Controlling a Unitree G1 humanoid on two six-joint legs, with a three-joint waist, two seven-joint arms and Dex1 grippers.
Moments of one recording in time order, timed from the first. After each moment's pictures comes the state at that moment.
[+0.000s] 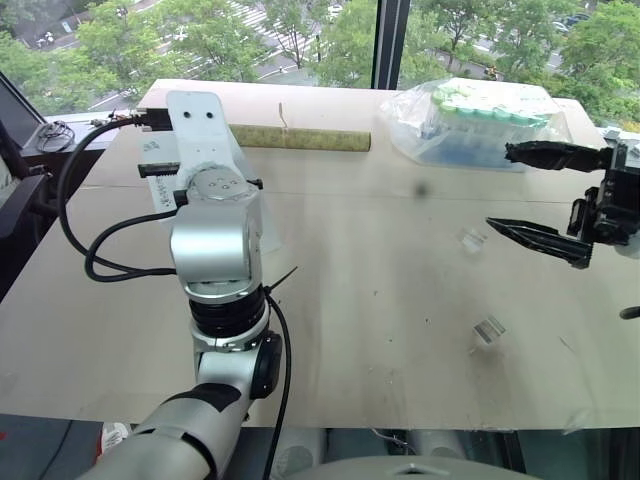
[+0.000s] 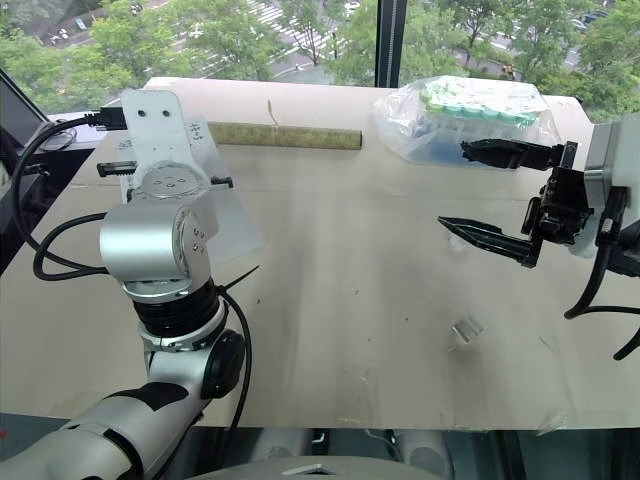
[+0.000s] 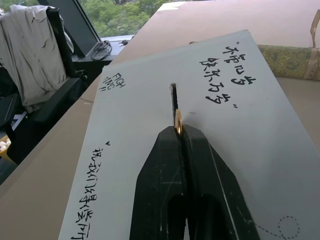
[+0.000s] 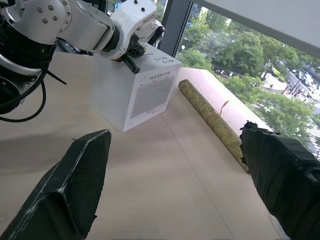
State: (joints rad) left arm -0.87 0.15 0.09 -0.50 0.26 1.60 0.37; right arm -0.32 -0.93 -0.38 -0.47 0.84 0.49 1.01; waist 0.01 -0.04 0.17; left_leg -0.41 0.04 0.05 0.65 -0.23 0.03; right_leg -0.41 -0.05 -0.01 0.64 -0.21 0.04
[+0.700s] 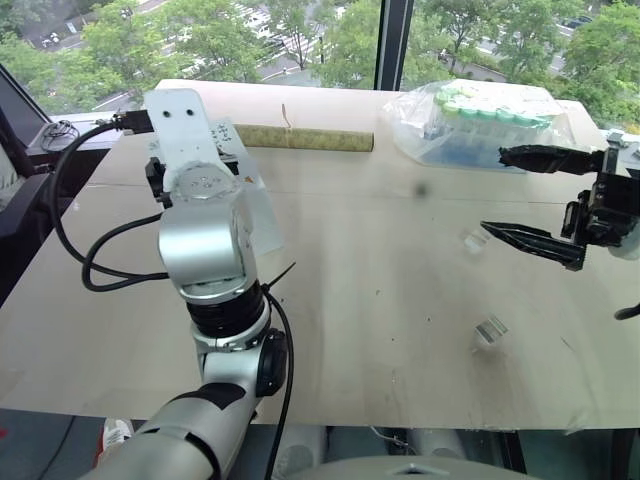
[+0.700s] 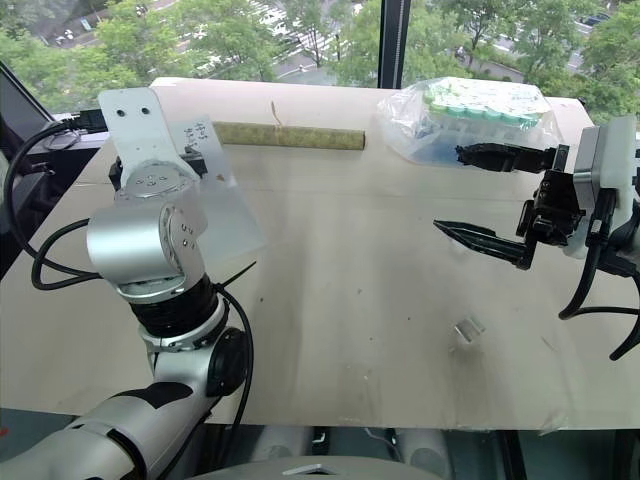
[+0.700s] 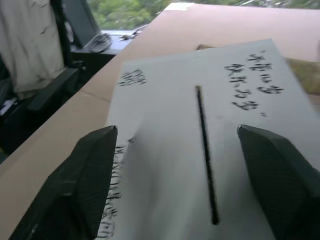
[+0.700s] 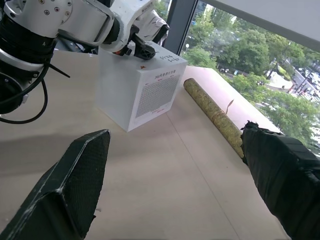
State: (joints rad) left arm -0.86 0.11 0.16 -0.54 0.27 1.56 0.26; right arm -0.32 -0.93 -0.36 -0.47 0.83 0.50 1.01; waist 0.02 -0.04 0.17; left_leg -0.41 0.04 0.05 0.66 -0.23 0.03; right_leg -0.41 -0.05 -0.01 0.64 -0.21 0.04
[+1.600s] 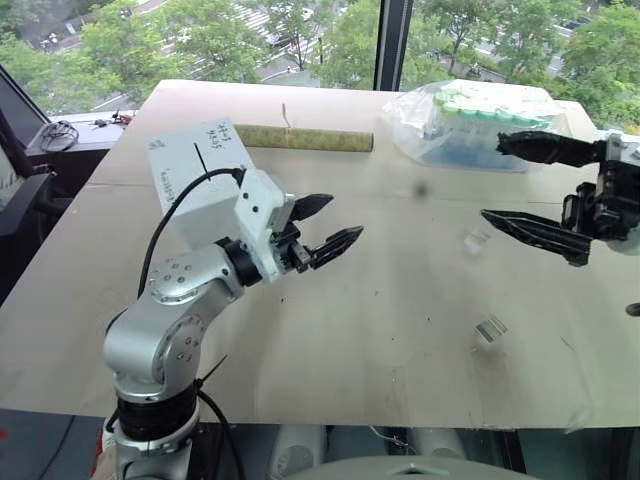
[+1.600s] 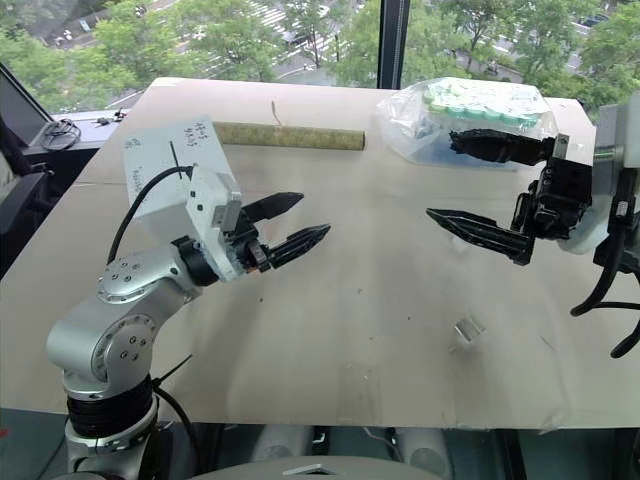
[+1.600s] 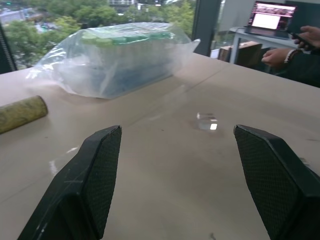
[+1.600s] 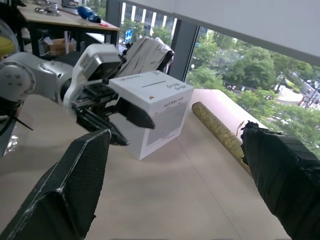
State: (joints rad) left arm -0.31 0.42 0.18 -0.68 -0.54 0.90 -0.71; right arm -0.36 -0.92 -0.40 -0.50 1.01 0.57 0.92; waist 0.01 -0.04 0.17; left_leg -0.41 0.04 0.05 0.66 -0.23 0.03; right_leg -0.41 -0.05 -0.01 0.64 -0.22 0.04
